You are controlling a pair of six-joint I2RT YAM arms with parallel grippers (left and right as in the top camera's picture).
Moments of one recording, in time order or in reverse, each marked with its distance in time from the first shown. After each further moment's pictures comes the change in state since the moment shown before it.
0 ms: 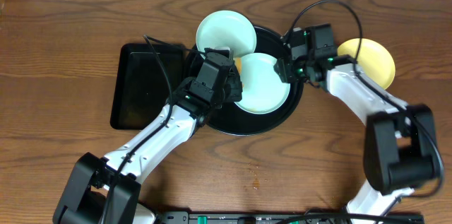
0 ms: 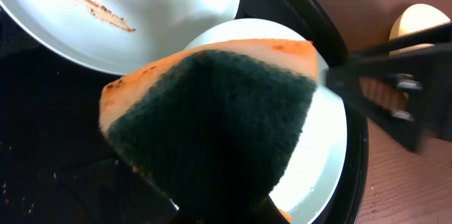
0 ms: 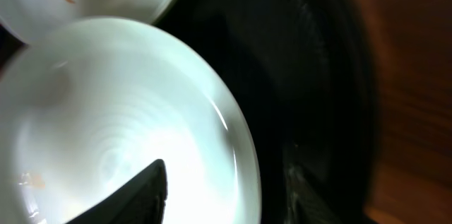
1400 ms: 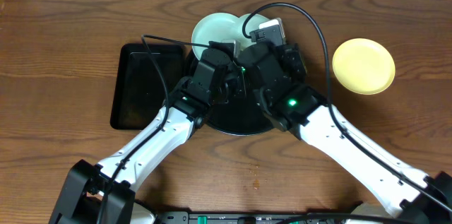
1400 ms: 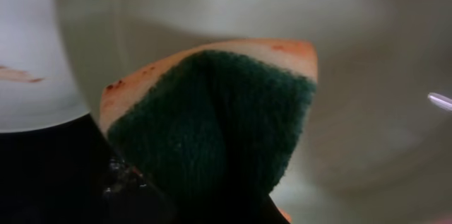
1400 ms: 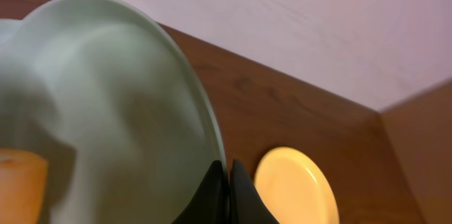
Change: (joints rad) left arm 0.000 -0.037 0.000 0.153 0.181 -0.045; right arm 0.499 -0.346 0.045 -0.071 1.165 0.079
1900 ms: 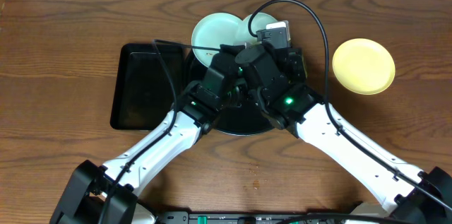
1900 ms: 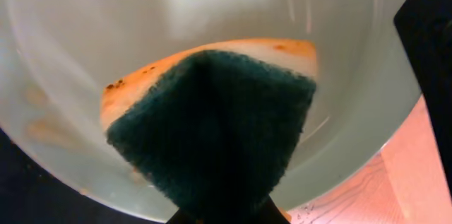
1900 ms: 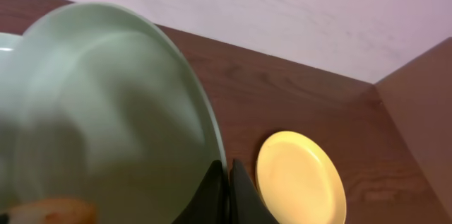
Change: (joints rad) left arm -0.077 0.000 0.000 0.073 0.040 -0.148; right arm 0.001 0.017 -0.003 -0.021 0.039 0.140
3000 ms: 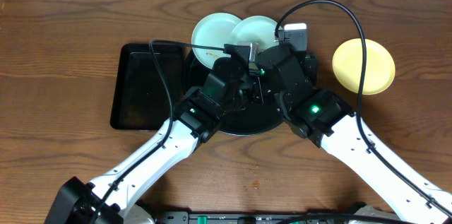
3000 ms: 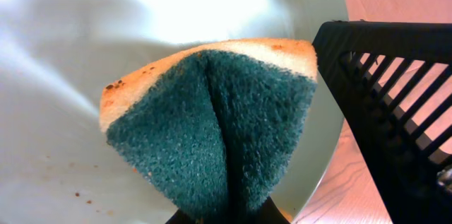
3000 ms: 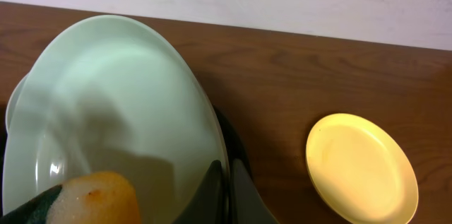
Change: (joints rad) left arm -0.045 -0.073 0.006 -0.012 -0.050 0.042; right arm -0.034 -0.155 -0.027 -0.083 -0.252 0.146
